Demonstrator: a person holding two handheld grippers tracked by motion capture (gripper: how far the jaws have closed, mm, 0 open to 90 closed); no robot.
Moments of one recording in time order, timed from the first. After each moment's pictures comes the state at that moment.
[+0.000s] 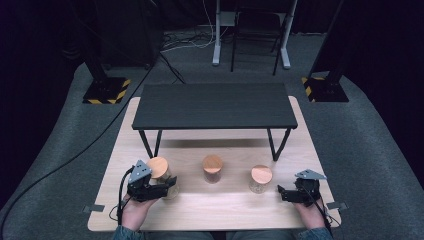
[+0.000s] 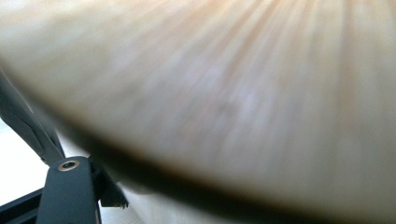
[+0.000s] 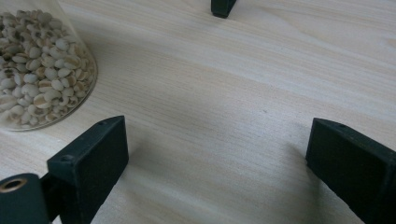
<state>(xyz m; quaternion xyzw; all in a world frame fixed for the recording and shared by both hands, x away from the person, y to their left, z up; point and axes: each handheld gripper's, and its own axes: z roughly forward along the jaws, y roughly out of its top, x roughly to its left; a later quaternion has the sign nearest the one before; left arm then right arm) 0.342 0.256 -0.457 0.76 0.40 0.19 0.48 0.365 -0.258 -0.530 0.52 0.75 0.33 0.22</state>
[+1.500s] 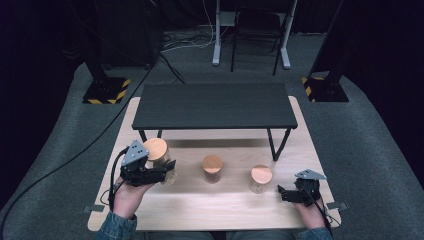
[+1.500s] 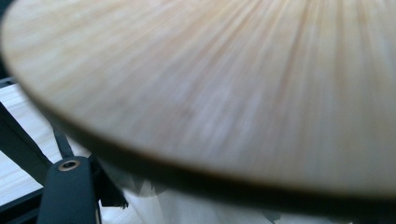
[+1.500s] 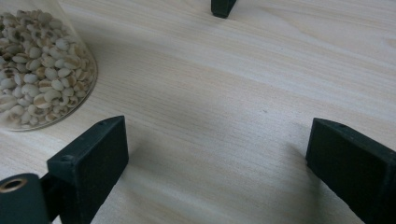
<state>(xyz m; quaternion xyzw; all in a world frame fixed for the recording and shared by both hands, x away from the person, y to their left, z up) 0.348 0.248 -0.376 0.77 0.37 0.22 0.48 0.365 -0.258 -0.530 0.52 0.75 0.33 0.22</state>
